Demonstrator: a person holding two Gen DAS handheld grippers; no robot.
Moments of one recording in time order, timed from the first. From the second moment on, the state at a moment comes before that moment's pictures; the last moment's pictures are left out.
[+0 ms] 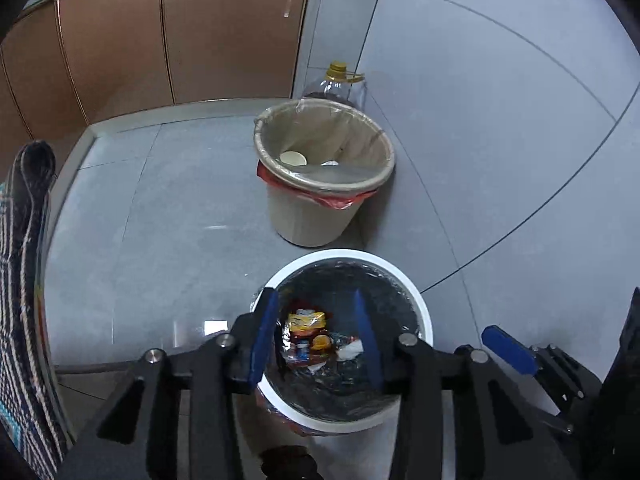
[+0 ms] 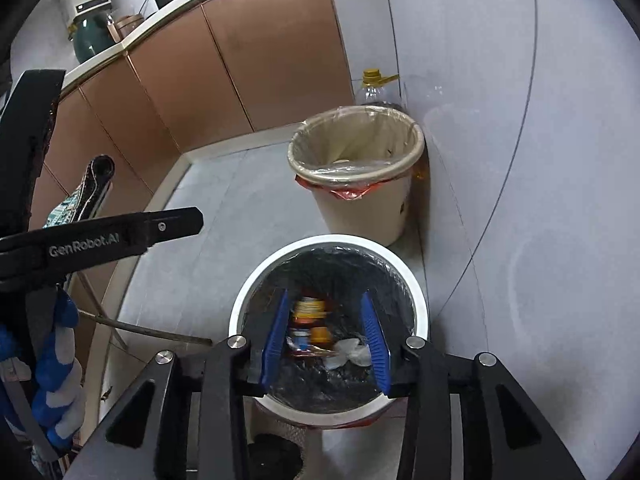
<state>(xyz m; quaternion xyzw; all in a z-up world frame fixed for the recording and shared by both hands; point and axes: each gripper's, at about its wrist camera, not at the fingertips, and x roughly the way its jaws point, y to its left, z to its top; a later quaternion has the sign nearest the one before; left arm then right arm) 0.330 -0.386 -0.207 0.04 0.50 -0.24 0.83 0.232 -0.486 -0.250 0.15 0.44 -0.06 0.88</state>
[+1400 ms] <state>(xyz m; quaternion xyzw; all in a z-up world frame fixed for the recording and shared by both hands) 0.114 0.000 0.019 -0.07 0.27 -0.15 0.95 0.042 -0.282 0.017 0.05 0.22 0.08 0.97</state>
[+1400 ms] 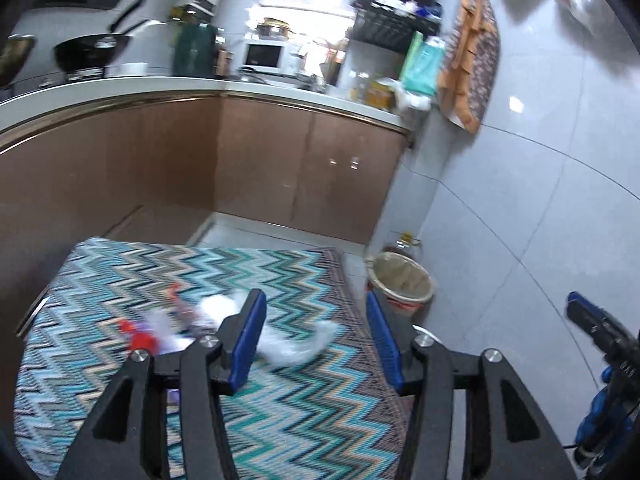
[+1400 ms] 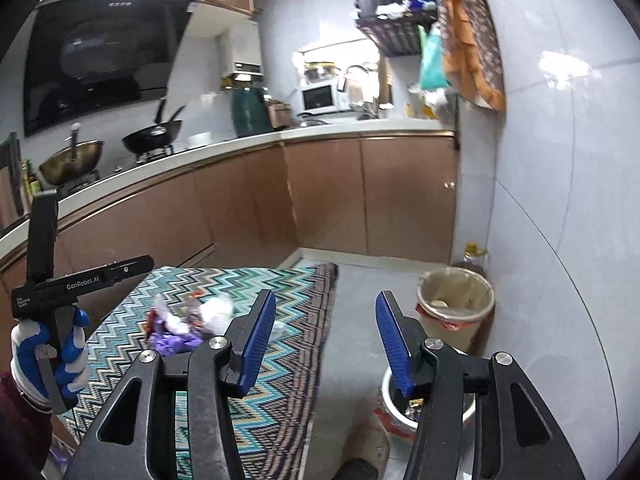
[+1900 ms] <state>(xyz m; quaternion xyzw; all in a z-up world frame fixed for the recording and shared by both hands) 0.100 0.127 -0.044 -0.08 0.30 -0.06 0.95 0.071 -0.223 0.002 0.03 0.25 0.15 0.96</state>
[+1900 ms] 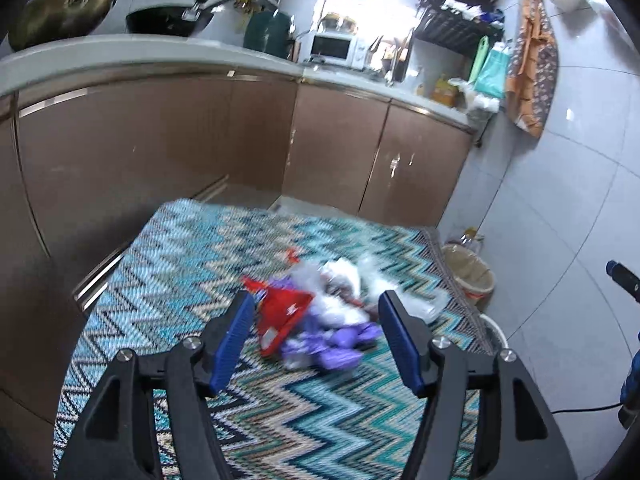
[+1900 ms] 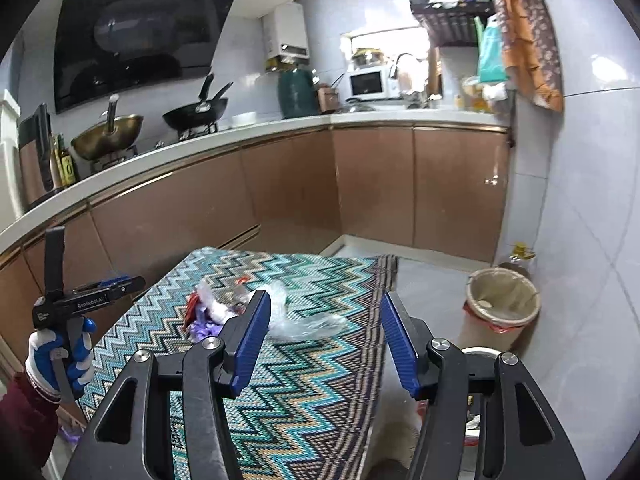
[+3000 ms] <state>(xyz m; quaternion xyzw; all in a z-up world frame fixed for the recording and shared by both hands) 0.209 0.187 -0.162 -0.13 0.38 -0.06 0.91 0.221 -0.110 -0.114 -0.03 0.38 0.26 0.88</state>
